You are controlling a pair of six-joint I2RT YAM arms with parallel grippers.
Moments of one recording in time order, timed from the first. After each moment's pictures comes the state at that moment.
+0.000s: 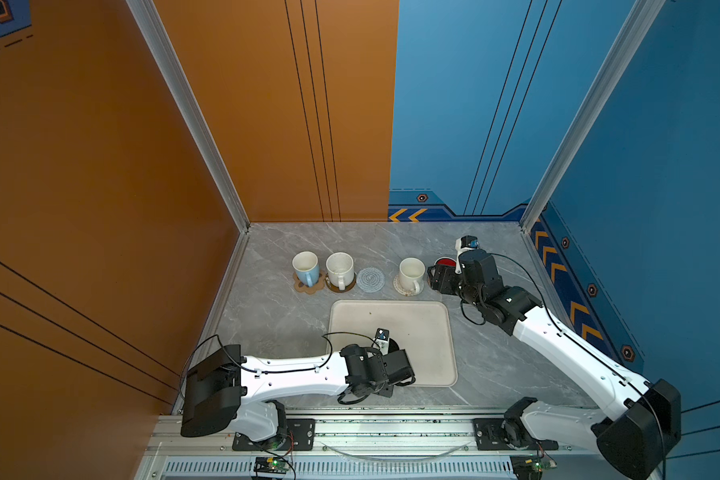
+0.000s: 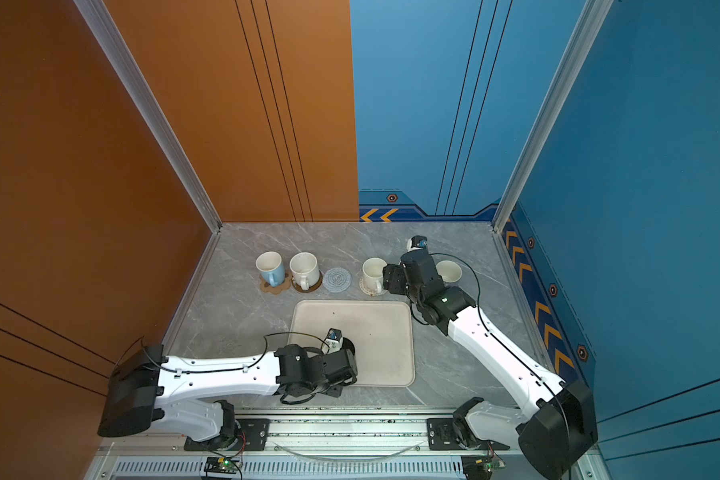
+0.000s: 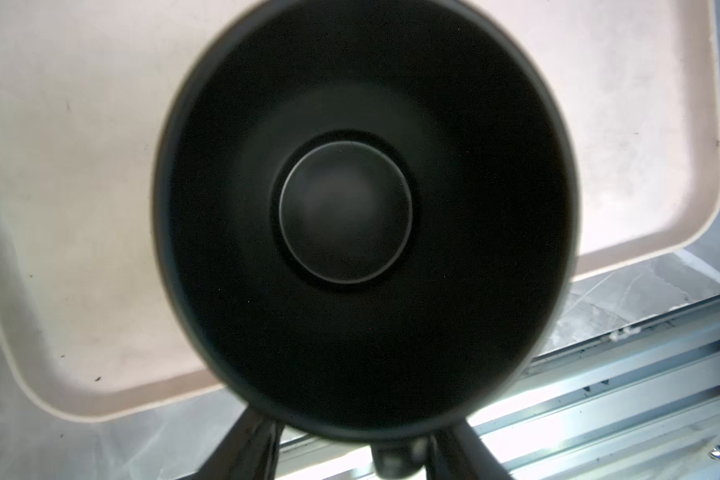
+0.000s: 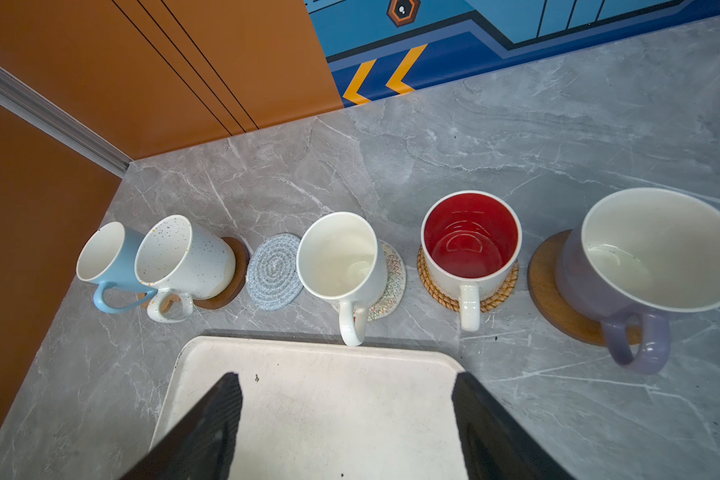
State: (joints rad) left arm -1.28 1.43 0.92 -0.77 -0.26 -1.02; right arm 0.53 1.23 1.05 -0.43 0.19 0.53
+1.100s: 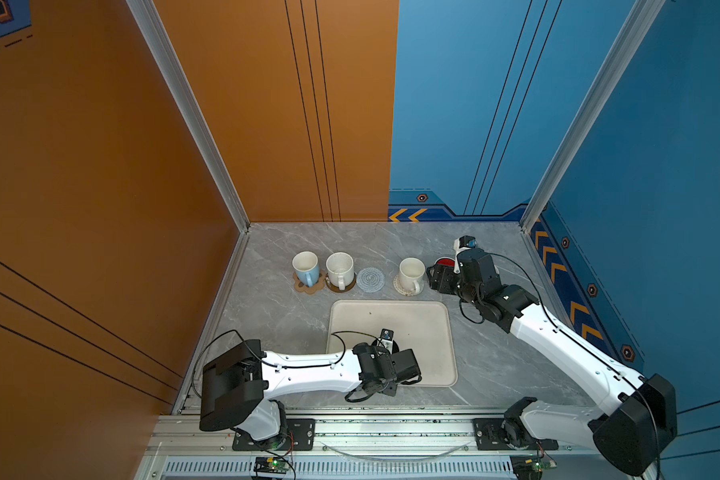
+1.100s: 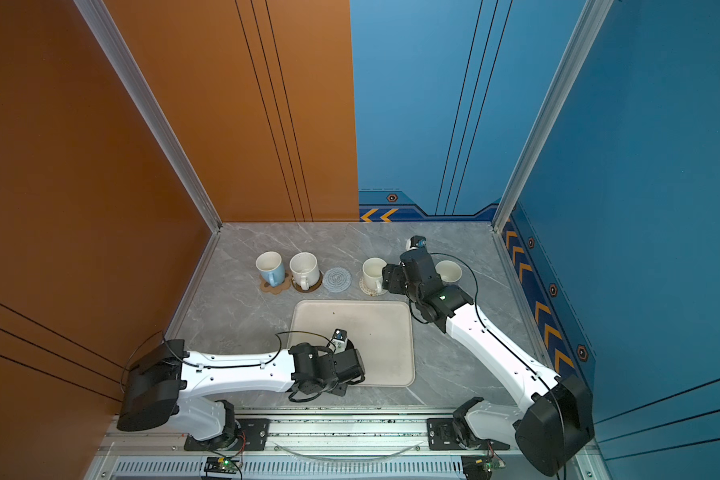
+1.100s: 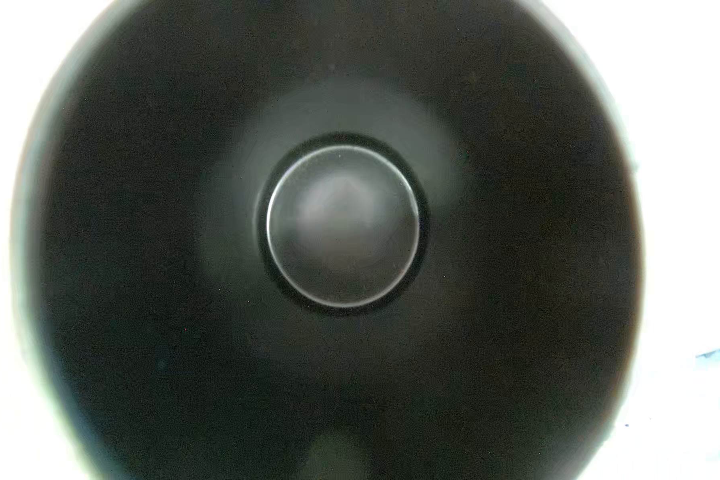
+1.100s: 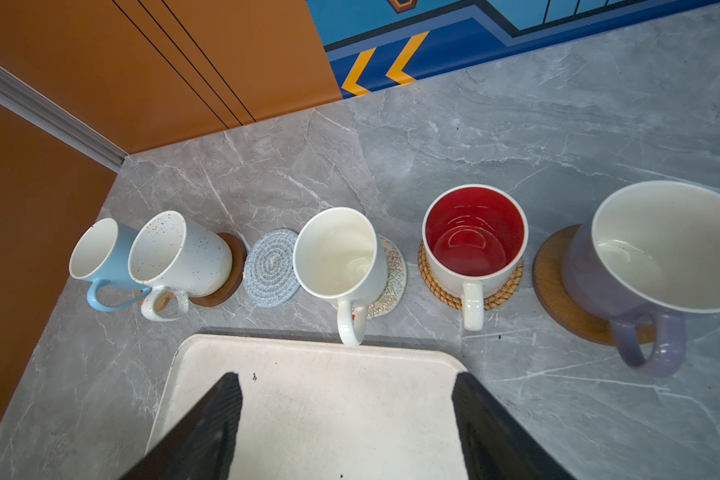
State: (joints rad) left arm -1.27 1.53 0.96 -0.76 -0.27 -1.00; right arm 0.52 1.25 1.05 -0.42 0.17 0.53
